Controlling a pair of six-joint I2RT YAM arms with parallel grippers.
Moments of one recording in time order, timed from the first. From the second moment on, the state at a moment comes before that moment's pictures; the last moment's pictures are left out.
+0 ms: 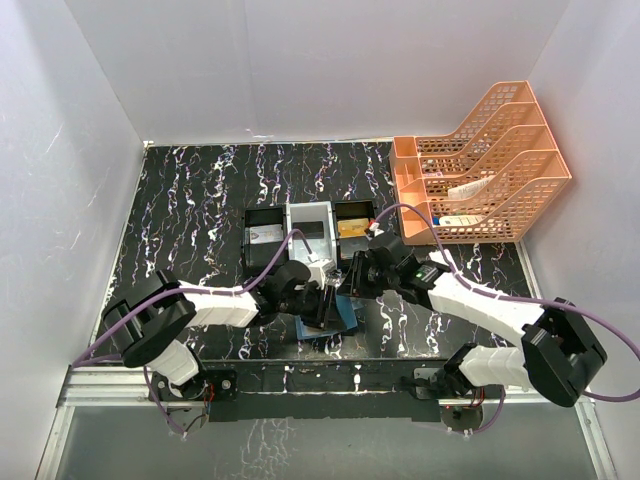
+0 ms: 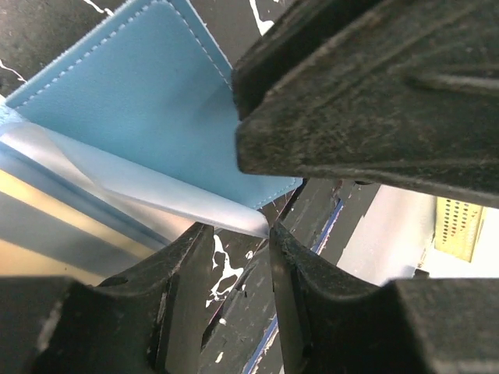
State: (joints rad) left arm -0.95 1.54 0.55 0.33 0.43 -0.76; right arm 0.71 1.22 0.67 -0.22 -0.19 0.82
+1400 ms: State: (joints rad) left arm -0.96 1.68 0.59 0.42 0.46 -0.65; right arm 0.71 1.16 0.59 -0.16 -0.20 0.84
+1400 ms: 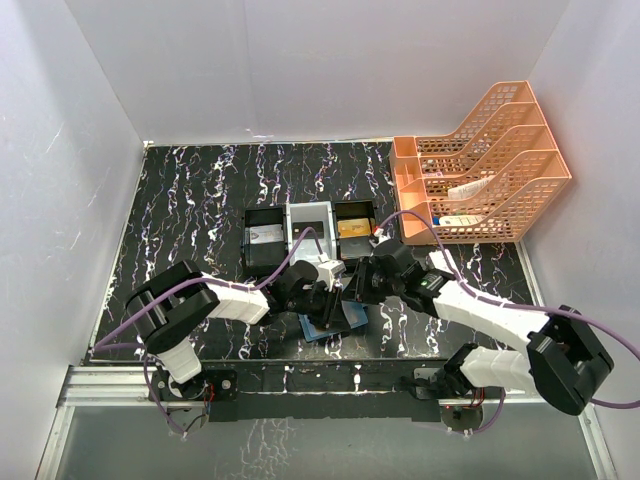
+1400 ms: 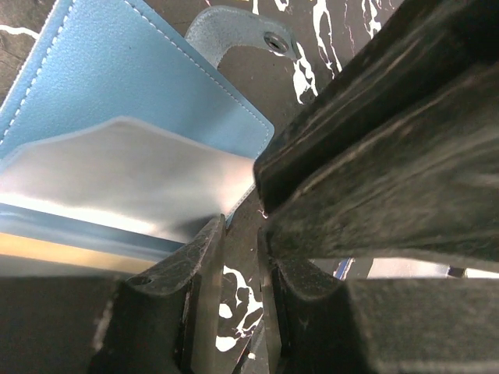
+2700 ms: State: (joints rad) left arm -0.92 1.30 0.52 -0.01 0.11 -0.72; right arm 0.71 1.38 0.51 0.06 -0.33 0.84
